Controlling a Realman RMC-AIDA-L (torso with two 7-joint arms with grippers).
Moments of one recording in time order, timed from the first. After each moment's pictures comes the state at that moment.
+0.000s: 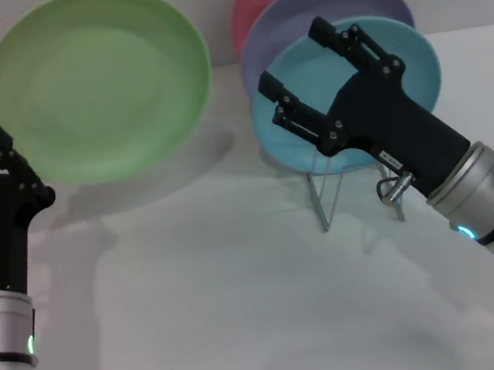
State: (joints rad) left arm -0.15 -2.08 -0.65 -0.78 2.02 1.26 0.30; right arm 0.37 2.08 0.94 0.53 -2.91 -1.27 0.17
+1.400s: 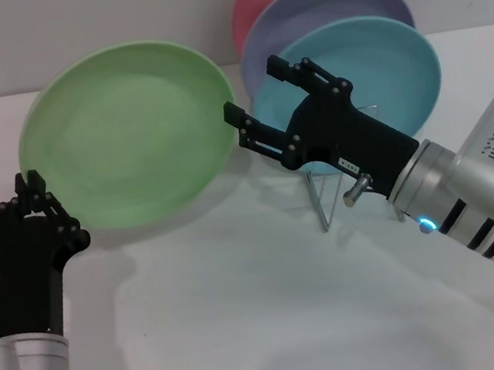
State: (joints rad) left arm -0.19 -2.08 -0.33 -0.81 1.69 1.40 0.50; right arm 0.46 2.07 0.89 0.53 -2.91 -1.06 0.30
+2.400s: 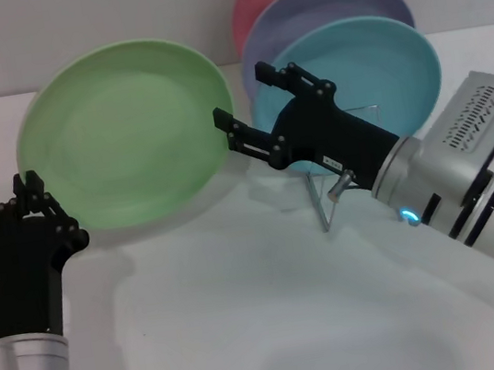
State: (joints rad) left arm -0.20 -2.08 -0.31 -0.82 1.65 1.42 0.50; right arm 0.51 2.07 0.90 0.51 -2.91 -0.97 0.29
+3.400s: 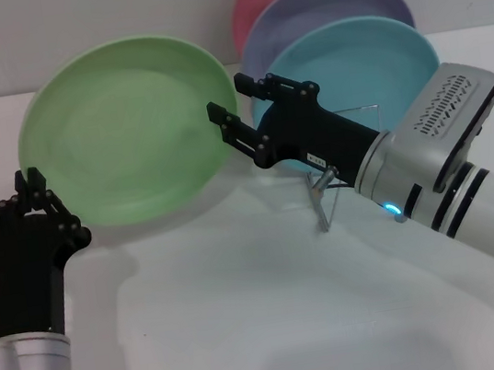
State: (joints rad) left arm -0.21 -2.08 -0.30 -0.82 1.65 1.44 0.50; right arm 0.56 2.08 0.88 0.50 -2.89 -0.90 0.32
